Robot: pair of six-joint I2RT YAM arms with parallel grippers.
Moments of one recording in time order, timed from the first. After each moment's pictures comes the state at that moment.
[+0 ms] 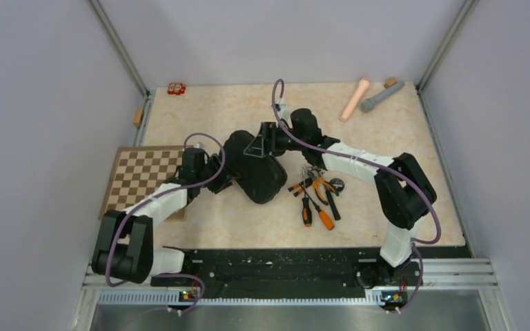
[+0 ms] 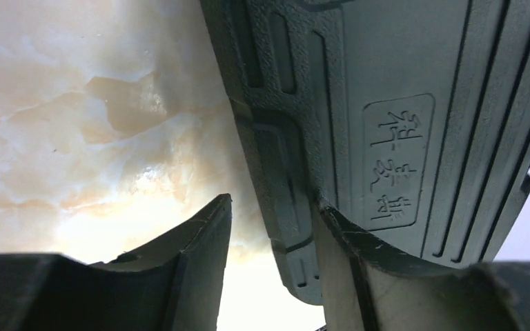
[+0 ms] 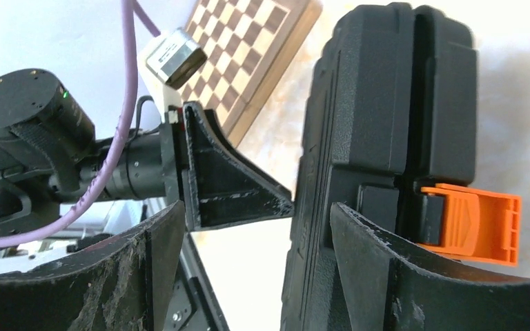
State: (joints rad) left arm -0.22 1.33 0.60 -0.03 0.30 -0.89; right arm 0.66 1.81 1.23 0.22 -0.50 0.64
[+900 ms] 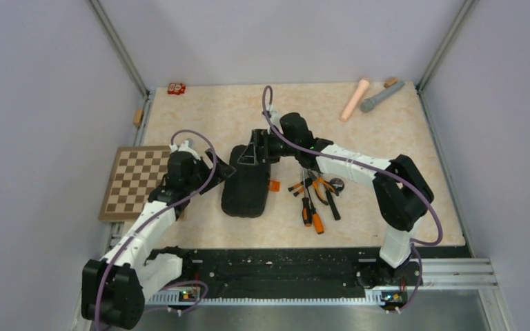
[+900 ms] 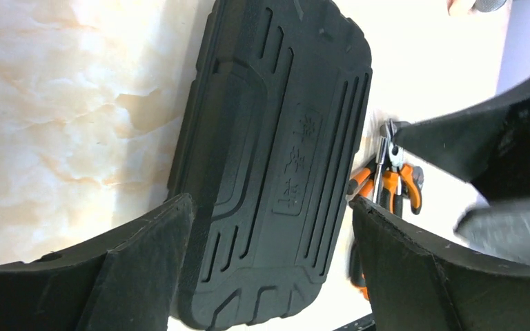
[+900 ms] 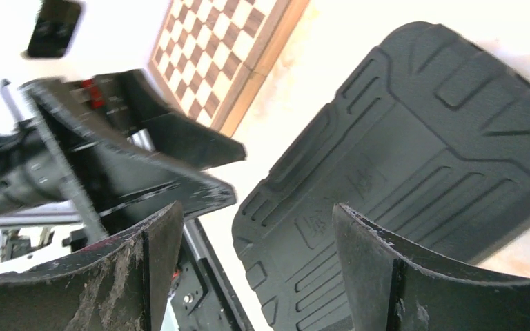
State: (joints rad) left arm -0.20 1.03 0.57 -0.15 0.23 -0.79; right arm 0.74 1.81 1.28 0.10 -0.49 0.63
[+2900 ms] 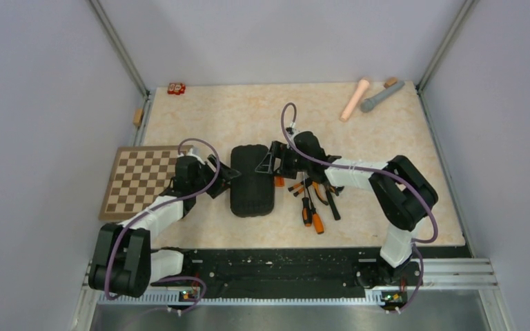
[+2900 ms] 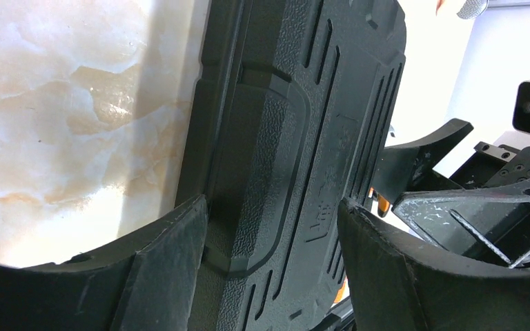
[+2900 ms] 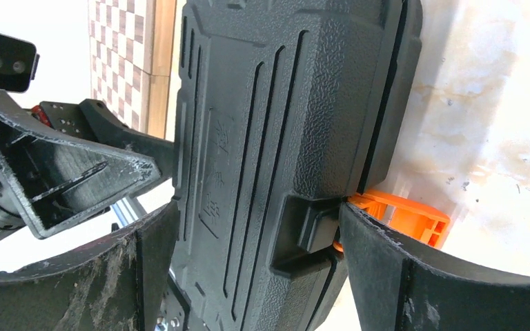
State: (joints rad) left arm -0.18 1.22 0.45 0.14 0.36 -0.97; right arm 0.69 1.80 0.99 0.26 -0.35 0.83
